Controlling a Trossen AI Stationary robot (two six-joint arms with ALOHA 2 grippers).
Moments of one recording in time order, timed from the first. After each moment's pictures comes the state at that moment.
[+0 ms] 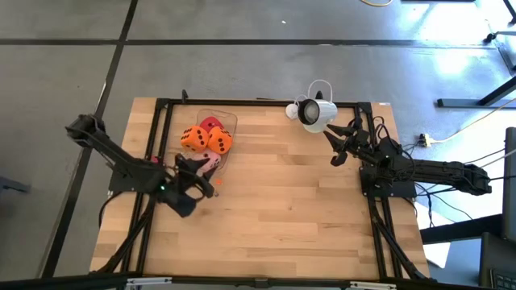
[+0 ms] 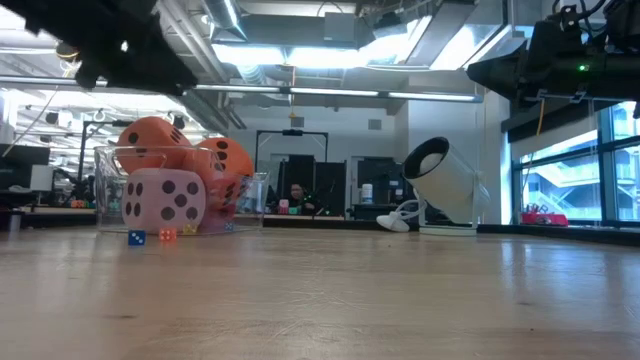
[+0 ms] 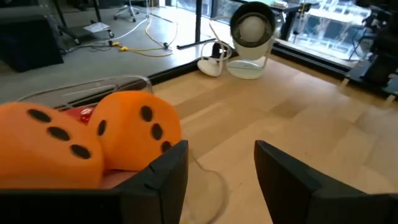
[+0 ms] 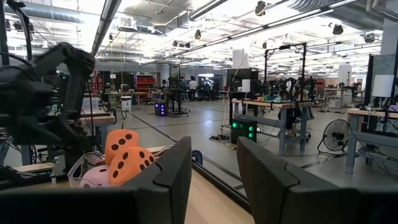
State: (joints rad) left arm -0.55 1.09 0.65 -0.48 -1.19 -1.08; right arm -0.26 0.46 0.04 0.67 0.19 -0.04
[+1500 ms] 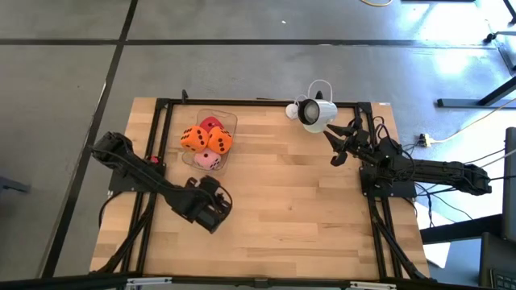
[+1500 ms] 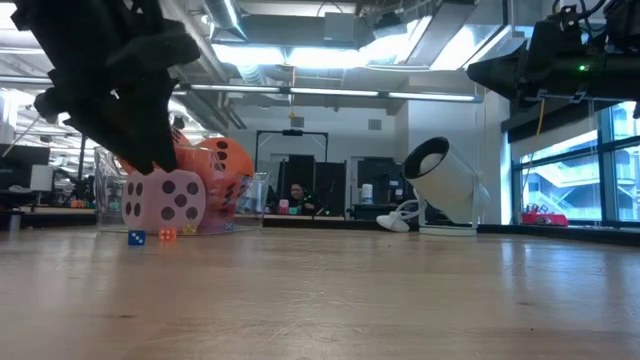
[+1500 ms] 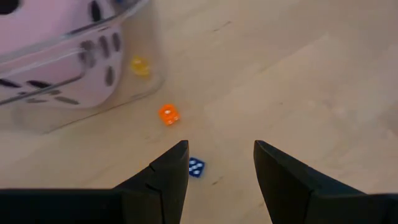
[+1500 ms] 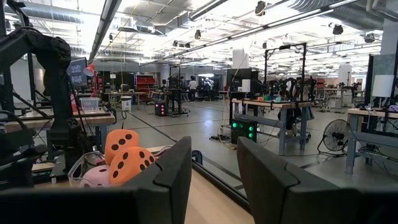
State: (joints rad) left arm -0.52 1.56 1.01 -0.84 -0.61 -1.52; right arm -0.26 0.46 0.04 0.67 0.19 -0.04
